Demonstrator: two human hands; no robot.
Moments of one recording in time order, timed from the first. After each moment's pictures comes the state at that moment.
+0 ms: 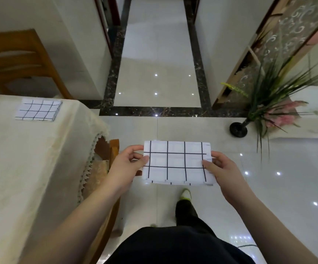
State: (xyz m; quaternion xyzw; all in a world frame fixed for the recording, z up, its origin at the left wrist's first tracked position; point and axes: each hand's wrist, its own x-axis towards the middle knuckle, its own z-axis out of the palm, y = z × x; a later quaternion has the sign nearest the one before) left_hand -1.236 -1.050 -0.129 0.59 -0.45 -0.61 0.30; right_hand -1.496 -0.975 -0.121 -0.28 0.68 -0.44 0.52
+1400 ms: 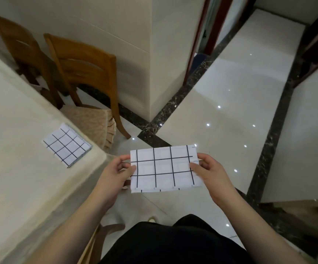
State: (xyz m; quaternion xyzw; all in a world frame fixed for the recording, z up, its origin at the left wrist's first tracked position) left_hand -1.177 -1.389 -0.138 0.67 -0.21 -0.49 0.51; right_hand -1.422 -1.499 -0.113 -0.48 0.56 -0.25 0.63
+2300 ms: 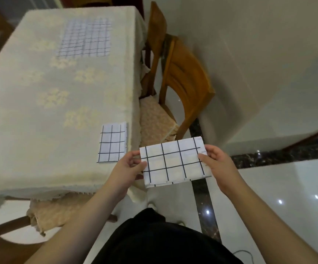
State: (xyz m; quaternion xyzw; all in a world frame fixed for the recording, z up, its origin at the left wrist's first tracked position) left_hand -1.095 -1.521 -0.138 0.71 0.09 -0.27 0.65; right_hand -1.171 -1.775 -0.121 -0.67 0.32 0.03 0.67
